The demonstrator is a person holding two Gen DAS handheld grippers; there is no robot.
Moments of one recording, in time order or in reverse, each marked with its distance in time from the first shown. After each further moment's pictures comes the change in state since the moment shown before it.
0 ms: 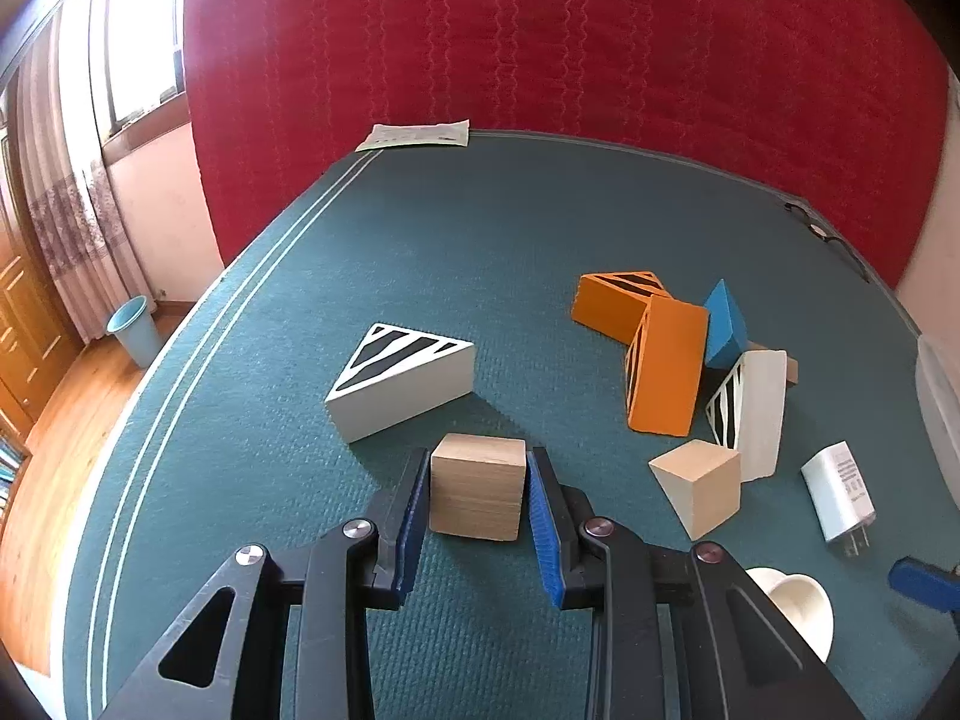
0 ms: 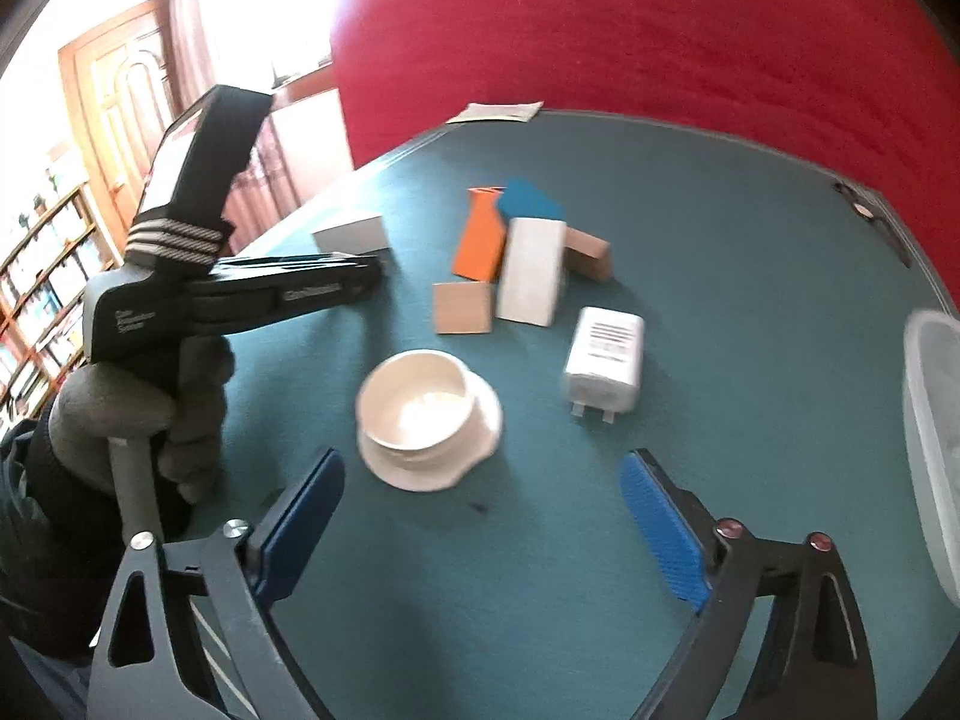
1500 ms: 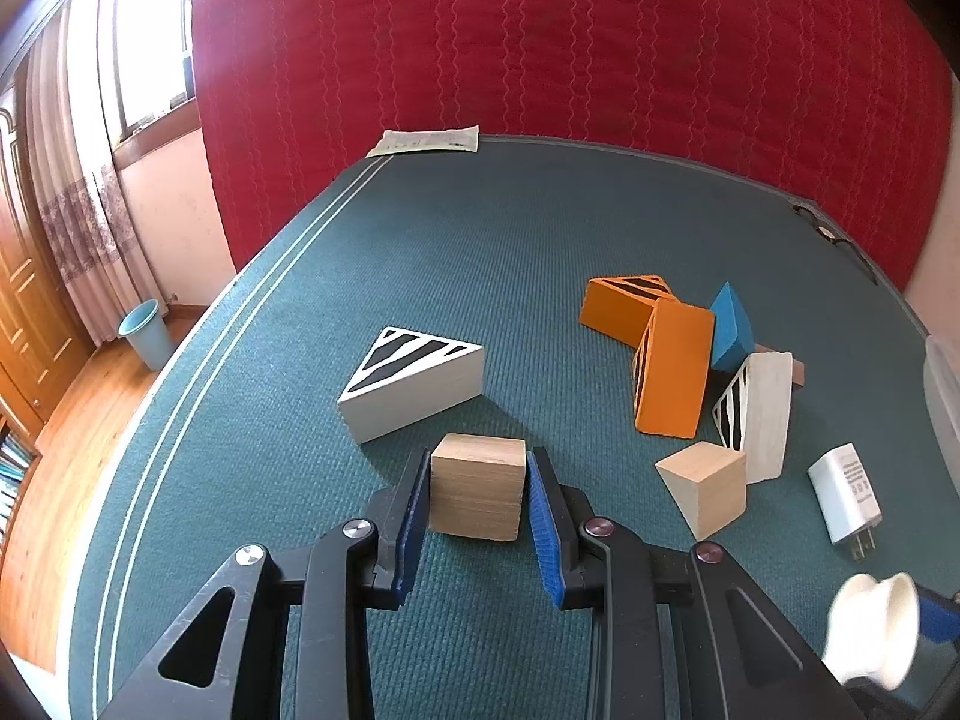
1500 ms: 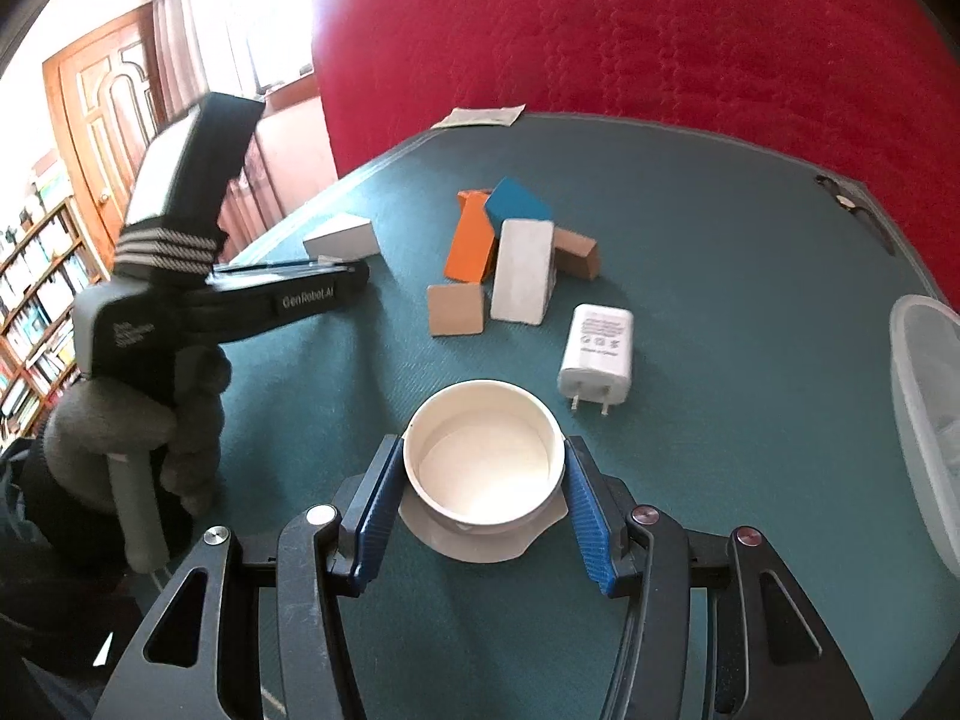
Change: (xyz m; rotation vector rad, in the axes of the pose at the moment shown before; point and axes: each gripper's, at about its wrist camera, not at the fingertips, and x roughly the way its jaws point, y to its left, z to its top) left arm -0.001 -0.005 0.000 -0.005 -0.012 0.033; right arm -0.001 0.002 0.000 0.044 -0.018 -0.050
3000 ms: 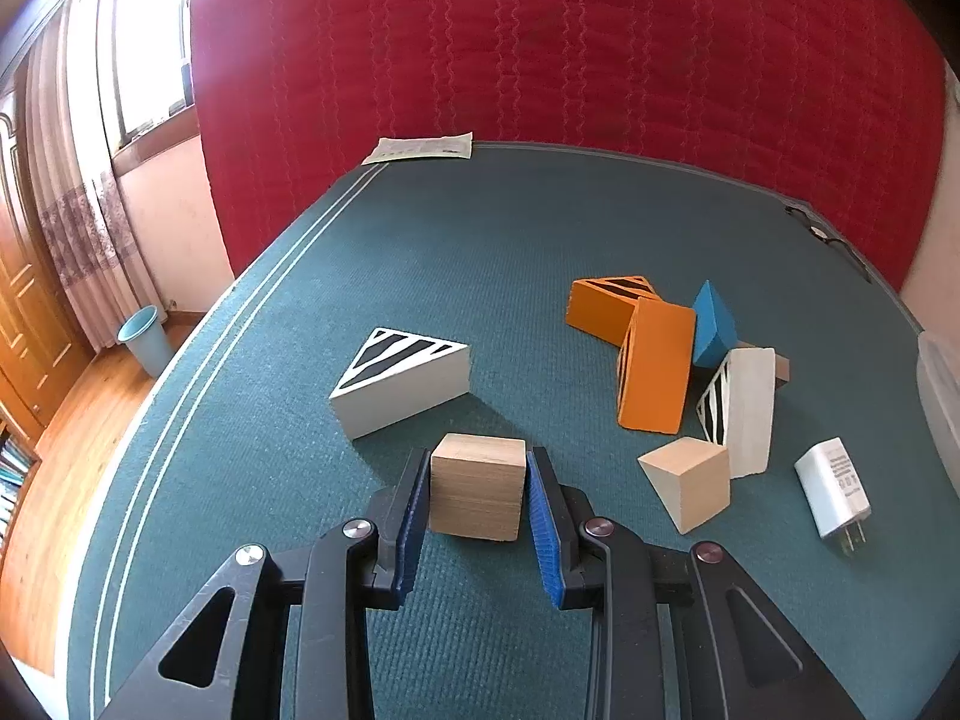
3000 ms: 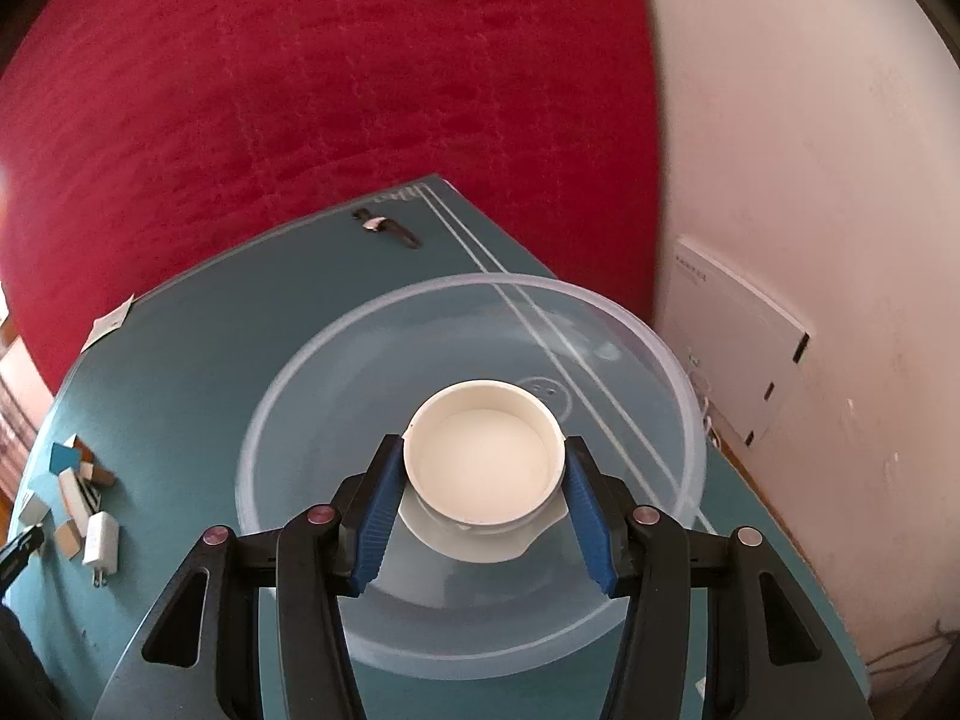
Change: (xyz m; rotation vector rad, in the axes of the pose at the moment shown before) left arm -0.008 -0.006 -0.005 0.007 -0.022 0.001; right arm -0.109 -0.240 -0.030 0.553 -0.186 -0.578
